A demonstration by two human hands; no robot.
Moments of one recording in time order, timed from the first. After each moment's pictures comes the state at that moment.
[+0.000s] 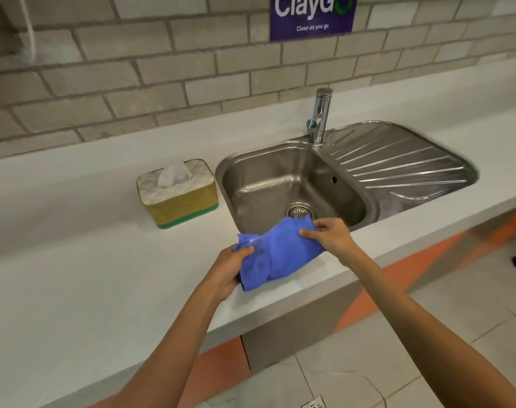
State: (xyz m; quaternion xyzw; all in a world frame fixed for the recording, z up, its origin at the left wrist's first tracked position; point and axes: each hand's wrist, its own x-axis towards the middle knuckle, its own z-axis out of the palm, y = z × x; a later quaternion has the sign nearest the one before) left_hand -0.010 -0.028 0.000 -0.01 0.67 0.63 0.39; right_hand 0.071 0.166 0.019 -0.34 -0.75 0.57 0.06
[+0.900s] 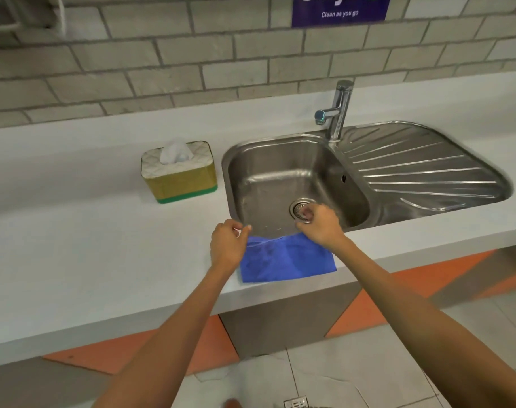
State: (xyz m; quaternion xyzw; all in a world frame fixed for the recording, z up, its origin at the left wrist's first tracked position) left_hand 0.010 0.030 -0.027 0.02 0.91 0.42 0.03; right_hand 0.057 0.214 0.000 -0.22 -0.92 0.33 0.04
